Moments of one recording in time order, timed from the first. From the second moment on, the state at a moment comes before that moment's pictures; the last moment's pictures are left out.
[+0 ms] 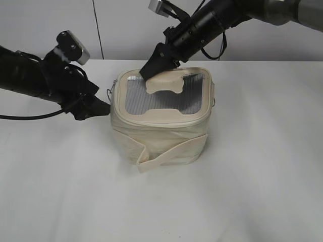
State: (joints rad) left arm -0.24 1.84 -0.98 -1.35 0.50 2.00; right arm 0.38 2.41 -2.11 0.91 1.19 -0.95
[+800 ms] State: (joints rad) left arm -0.32 1.89 -1.06 -1.30 0.49 2.28; right arm 0.38 2.41 -2.11 0.90 1.18 -0.95
